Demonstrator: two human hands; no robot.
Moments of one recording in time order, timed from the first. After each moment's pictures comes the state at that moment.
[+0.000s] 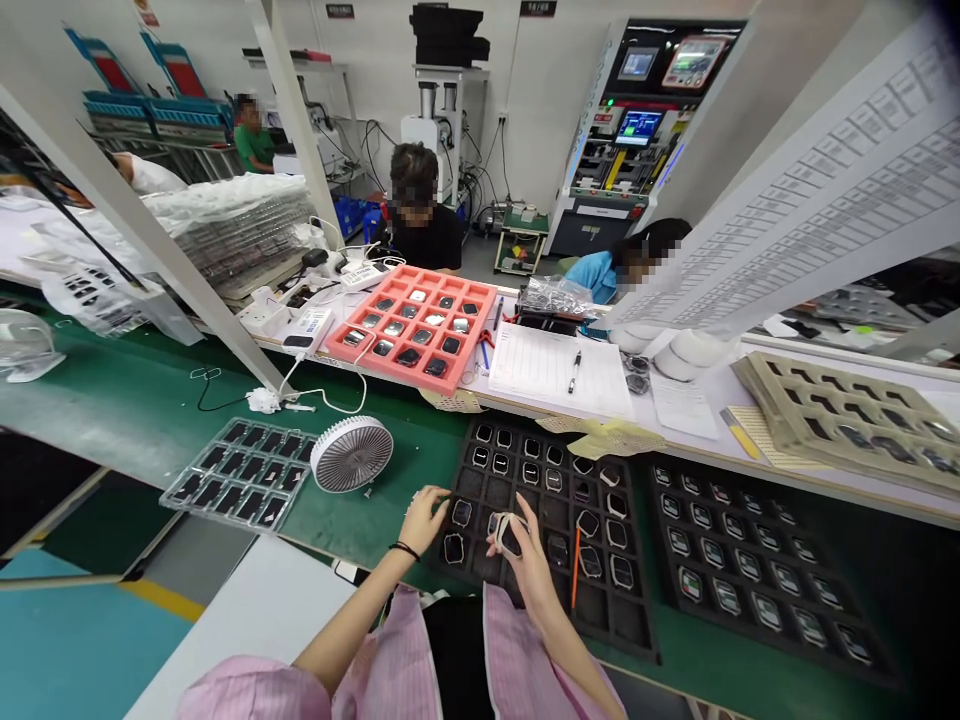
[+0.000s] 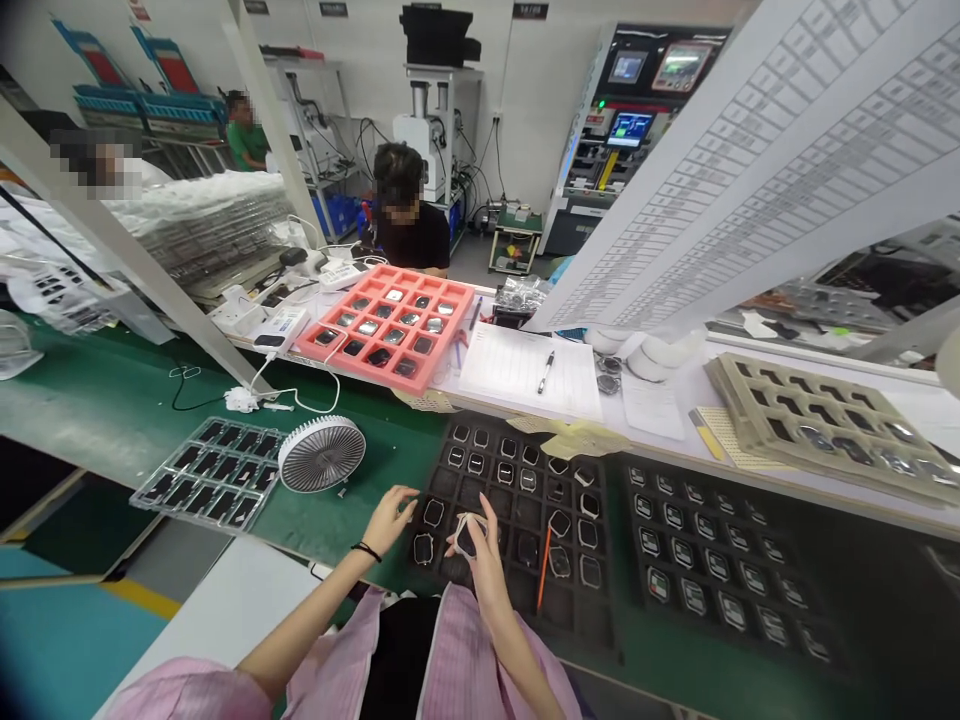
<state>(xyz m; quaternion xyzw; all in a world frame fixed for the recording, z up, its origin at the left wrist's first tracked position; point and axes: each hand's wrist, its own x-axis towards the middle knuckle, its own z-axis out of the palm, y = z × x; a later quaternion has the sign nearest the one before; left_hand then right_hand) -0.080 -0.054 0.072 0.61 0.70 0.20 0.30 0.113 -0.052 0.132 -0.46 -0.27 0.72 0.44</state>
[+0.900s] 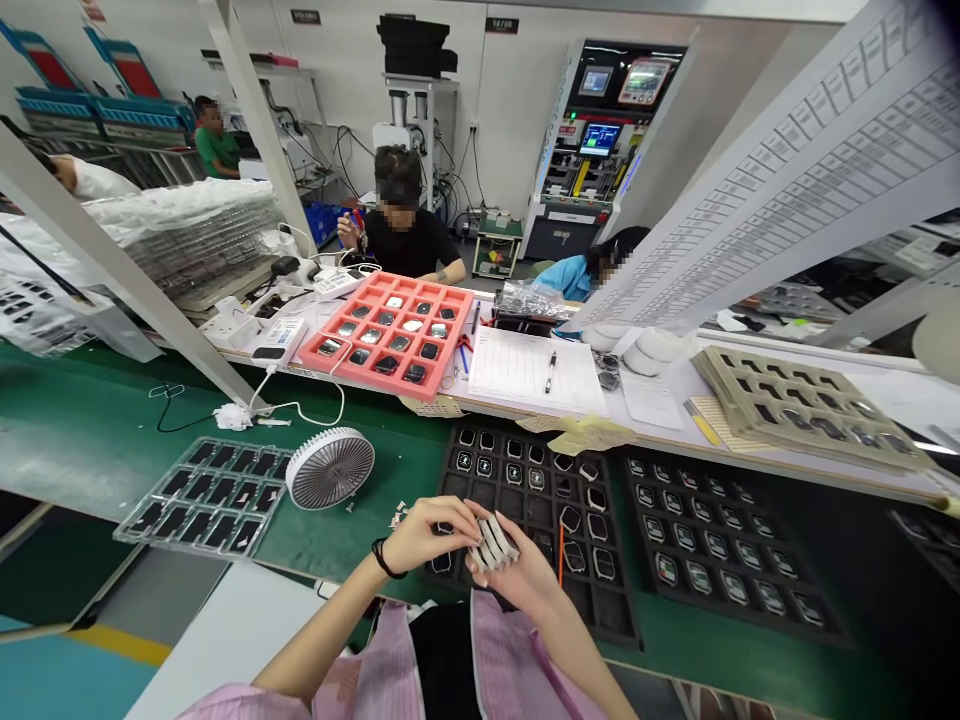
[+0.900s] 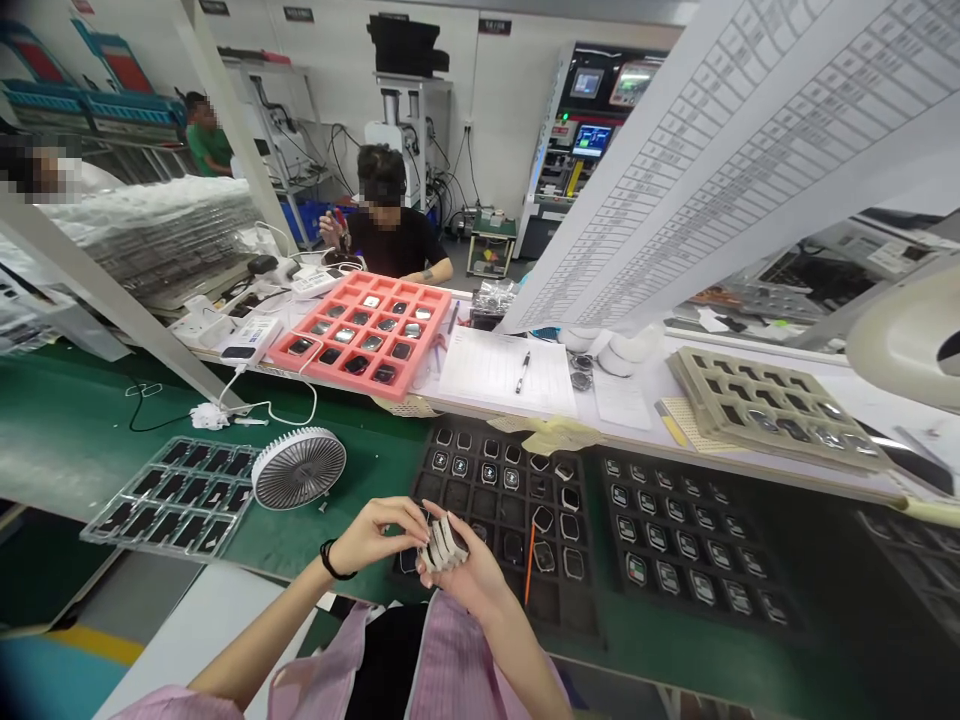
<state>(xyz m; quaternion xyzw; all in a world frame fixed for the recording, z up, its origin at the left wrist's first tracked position) -0.061 -0.042 0.189 0.68 0.37 0.44 0.45 0.117 -0.037 0.177 -0.25 -0.13 0.92 0.29</state>
